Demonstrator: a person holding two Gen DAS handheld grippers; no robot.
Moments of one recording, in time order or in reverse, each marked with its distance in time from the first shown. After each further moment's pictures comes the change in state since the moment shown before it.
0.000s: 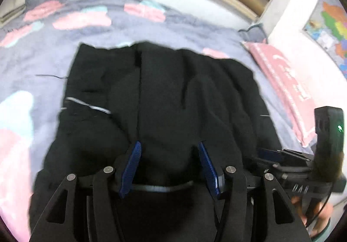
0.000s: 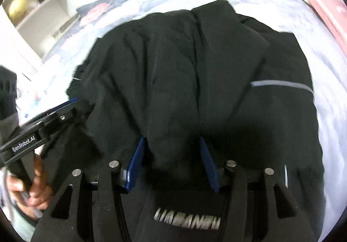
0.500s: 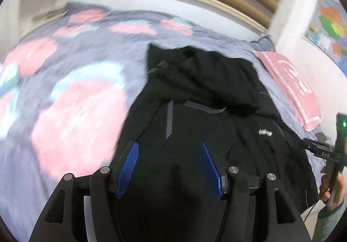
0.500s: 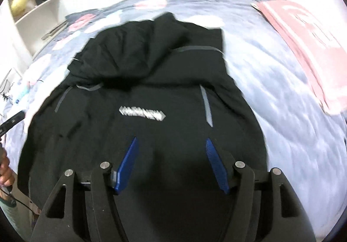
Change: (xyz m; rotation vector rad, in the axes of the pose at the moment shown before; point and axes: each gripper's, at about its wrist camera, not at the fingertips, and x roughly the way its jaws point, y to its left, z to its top) left arm -0.157 0.077 -0.127 -0.063 -0.074 0.140; right arm -0.130 -0.038 -0.140 0.009 -0.114 -0.233
